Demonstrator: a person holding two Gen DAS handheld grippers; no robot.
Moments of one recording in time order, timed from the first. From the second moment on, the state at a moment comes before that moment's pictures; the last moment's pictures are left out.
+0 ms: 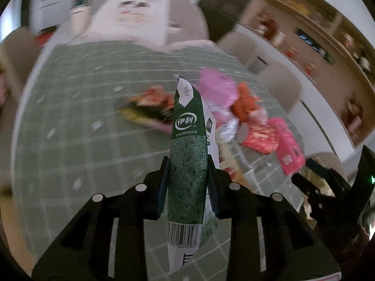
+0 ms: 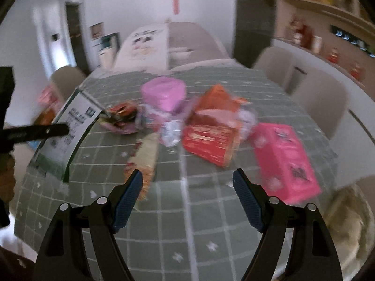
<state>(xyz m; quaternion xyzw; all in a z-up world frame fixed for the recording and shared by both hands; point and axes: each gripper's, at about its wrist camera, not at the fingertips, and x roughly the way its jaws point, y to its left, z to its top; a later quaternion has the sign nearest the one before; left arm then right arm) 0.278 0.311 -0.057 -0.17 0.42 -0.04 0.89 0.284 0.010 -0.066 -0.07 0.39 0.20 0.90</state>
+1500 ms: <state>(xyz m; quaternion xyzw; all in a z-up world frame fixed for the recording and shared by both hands) 0.303 0.196 -0.020 -0.09 0.40 -0.20 0.89 0.262 -0.075 -0.019 -0.01 0.37 0.07 0.93</state>
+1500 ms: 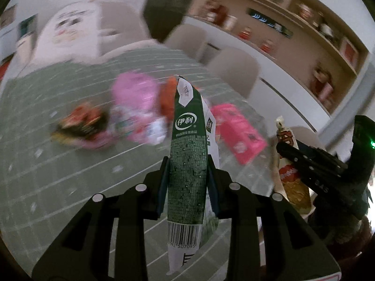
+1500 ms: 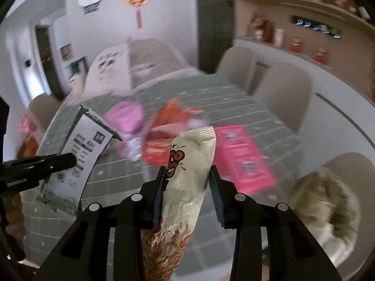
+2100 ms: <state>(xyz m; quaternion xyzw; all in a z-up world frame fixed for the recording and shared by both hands) 0.342 -0.062 0.035 -0.05 0.32 -0.37 0.87 0.182 -0.286 0.014 0.04 0.28 -0.15 0.95</state>
